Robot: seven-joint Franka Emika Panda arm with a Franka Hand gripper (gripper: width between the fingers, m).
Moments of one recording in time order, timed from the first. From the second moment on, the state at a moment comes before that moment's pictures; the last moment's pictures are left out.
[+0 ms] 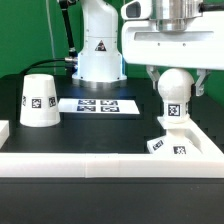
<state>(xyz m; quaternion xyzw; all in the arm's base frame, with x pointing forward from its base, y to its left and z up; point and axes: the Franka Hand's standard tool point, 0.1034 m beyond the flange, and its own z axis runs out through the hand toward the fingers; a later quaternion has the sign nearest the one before) 0.585 0.099 0.112 -0.91 0.41 0.03 0.06</state>
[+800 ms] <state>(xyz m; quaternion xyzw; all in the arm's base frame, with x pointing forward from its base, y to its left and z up) 0.582 0.115 0.112 -0.77 0.63 0.06 0.07</state>
